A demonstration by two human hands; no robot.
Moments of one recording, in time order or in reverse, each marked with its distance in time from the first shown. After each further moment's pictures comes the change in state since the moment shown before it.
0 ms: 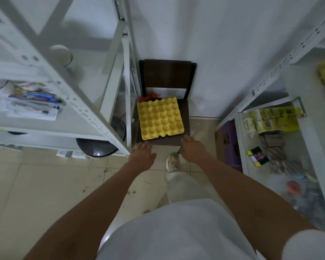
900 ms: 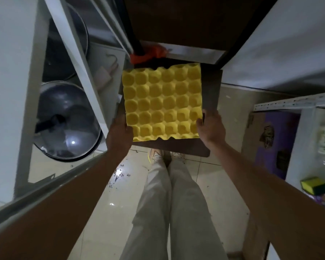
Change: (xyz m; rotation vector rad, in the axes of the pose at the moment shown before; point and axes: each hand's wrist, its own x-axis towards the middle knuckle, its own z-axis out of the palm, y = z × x) left_hand 0.325 -0.099 0.097 -0.315 0.206 -0.495; right_hand 0.365 0.104 0.126 0.506 0.073 0.300
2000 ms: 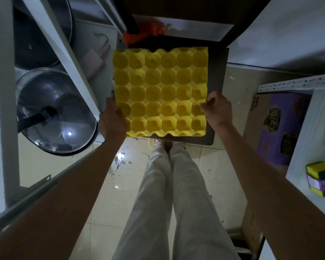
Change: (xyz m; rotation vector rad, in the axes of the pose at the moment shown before) left_hand 0.024 0.007 -0.003 0.042 0.160 -0.114; right_hand 0.017 0.004 -0.008 0.280 0.033 0.049
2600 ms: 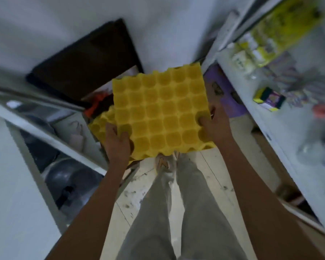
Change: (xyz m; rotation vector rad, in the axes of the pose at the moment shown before) left_hand -0.102 0.108 -0.098 -0.285 -0.191 0.569; right_hand -0.215 0.040 -0.120 0.530 0.520 0.274
